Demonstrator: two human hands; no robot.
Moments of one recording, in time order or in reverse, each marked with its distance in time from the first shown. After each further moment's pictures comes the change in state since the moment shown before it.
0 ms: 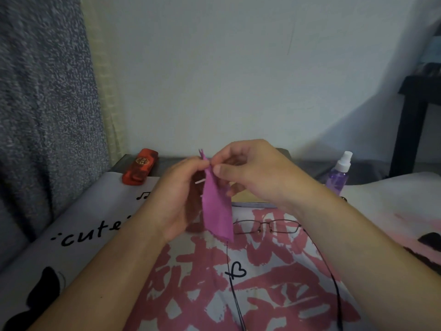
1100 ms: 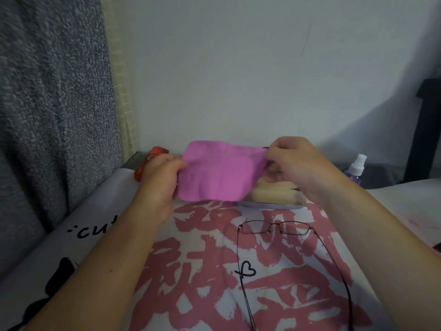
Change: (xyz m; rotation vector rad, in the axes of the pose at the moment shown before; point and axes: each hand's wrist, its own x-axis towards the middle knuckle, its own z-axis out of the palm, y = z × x) left_hand 0.022 0.000 -0.048 0.184 0.509 0.128; right_hand 0.015 0.022 -0.032 0.044 0.280 0.179
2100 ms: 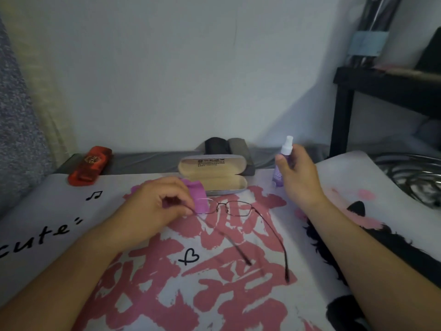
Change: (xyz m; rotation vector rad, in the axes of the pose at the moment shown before) left_hand -0.048 -0.023 0.033 0.672 -0.682 0.577; right_hand -0.014 0.123 -0.099 -0.278 0.501 -0.184
